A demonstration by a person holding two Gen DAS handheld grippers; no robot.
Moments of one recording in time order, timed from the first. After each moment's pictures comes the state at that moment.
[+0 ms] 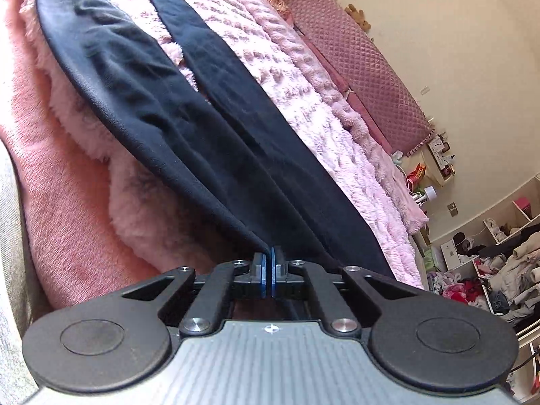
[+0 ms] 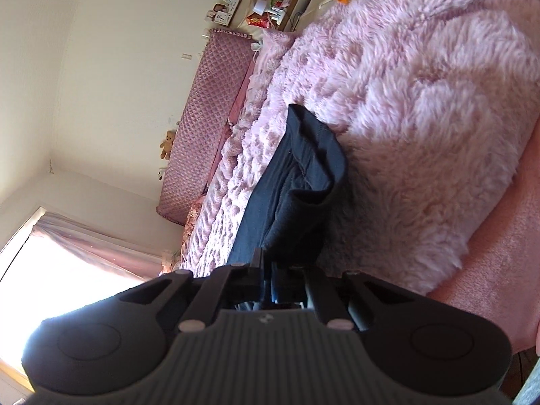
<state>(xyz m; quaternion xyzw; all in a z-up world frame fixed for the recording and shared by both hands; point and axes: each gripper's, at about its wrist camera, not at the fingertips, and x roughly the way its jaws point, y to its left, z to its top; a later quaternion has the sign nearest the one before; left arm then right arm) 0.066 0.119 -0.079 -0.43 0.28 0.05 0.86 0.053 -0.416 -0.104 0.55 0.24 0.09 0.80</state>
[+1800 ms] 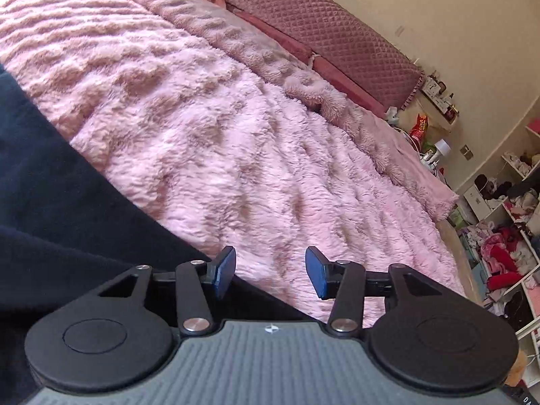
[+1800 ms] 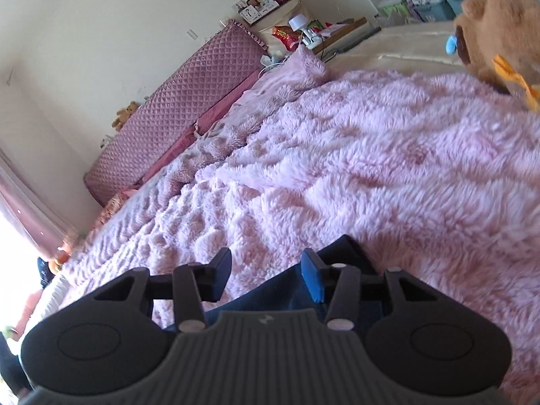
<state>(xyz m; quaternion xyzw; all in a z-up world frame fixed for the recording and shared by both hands) 0.376 0.065 -0.066 -0.28 0.32 0.01 0.91 0.377 -0.403 -0.091 0.32 0.26 0.01 0.91</state>
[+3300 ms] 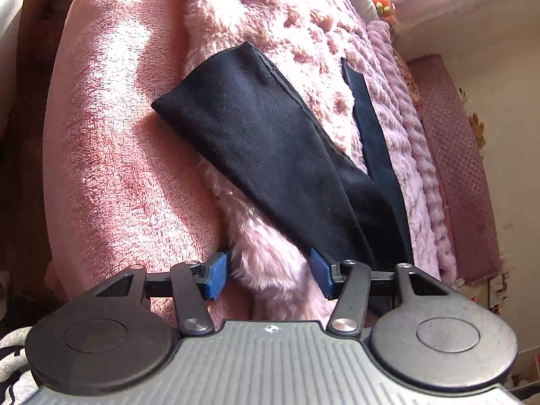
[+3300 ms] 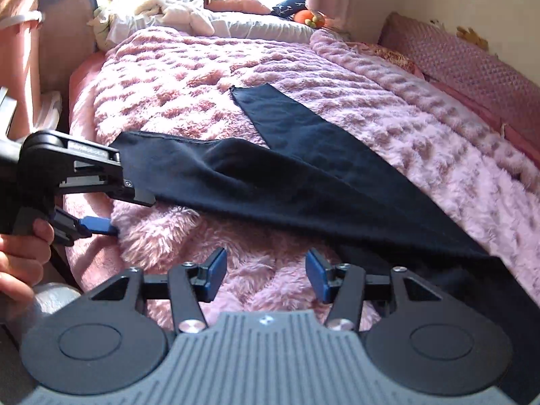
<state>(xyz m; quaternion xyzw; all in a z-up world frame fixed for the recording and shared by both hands) 0.046 0.375 -0.136 -0.58 0.23 0.23 0.75 0.222 0.082 -0.075 -0.16 0.32 0.41 0.84</state>
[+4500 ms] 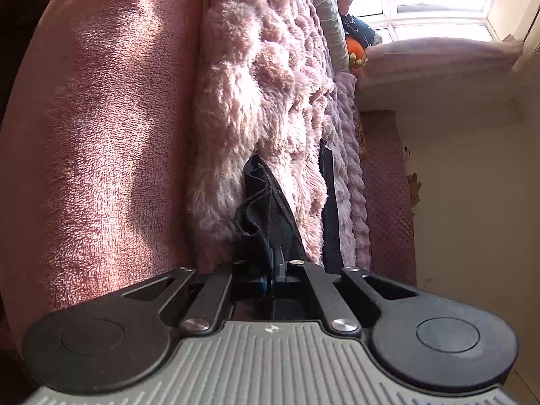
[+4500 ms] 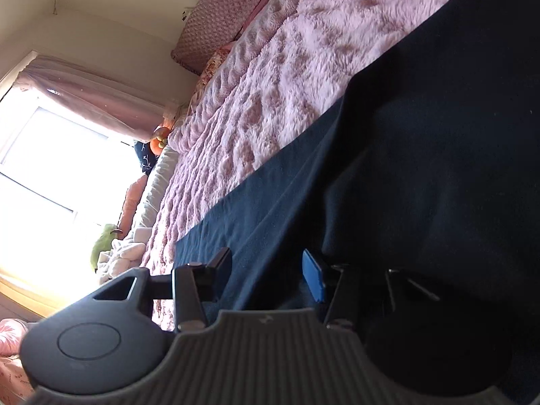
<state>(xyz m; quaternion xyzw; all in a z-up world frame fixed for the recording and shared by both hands) 0.033 0.468 -0.153 -0.64 0.11 0.15 0.74 0.370 -0.050 -0.144 0.41 0.41 0.25 0.77</state>
